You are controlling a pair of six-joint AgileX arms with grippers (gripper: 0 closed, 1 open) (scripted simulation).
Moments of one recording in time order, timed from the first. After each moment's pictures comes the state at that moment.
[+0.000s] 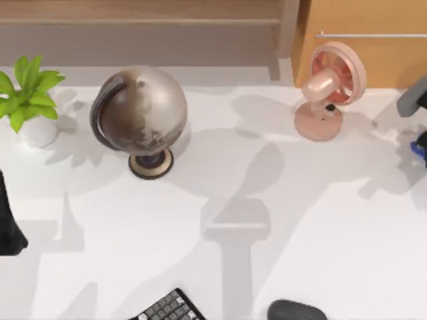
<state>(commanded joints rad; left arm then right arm) 0.00 0.00 0.00 0.00 0.00 0.00 -0.06 2.24 1.63 -0.95 0.00 -0.83</state>
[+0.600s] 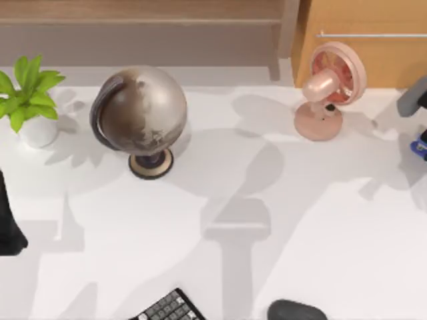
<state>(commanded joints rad) 0.00 0.00 0.00 0.00 0.00 0.00 -0.06 2.24 1.63 -0.95 0.00 -0.83</state>
